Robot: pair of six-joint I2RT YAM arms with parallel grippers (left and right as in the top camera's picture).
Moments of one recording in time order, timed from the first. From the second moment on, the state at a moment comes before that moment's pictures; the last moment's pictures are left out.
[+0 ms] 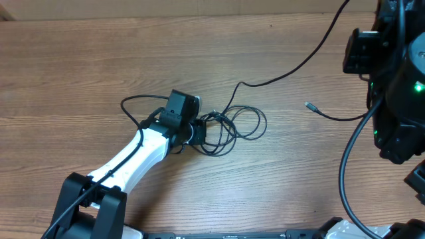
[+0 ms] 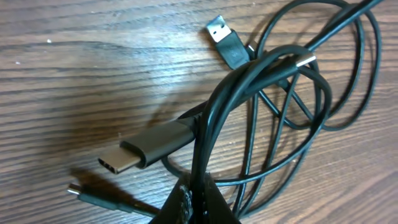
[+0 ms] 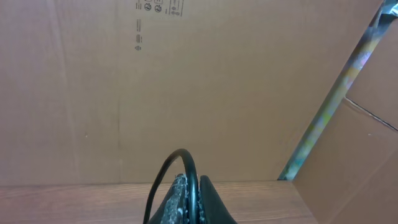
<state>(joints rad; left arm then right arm) -0.41 1.59 0.88 -0.41 0.21 -0.36 0.64 1.45 2.41 -1.17 0.82 0.01</state>
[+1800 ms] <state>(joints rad) -0.25 1.52 2.22 -1.45 -0.08 -0.23 -0.12 1.70 2.41 -0.92 0.57 0.05</state>
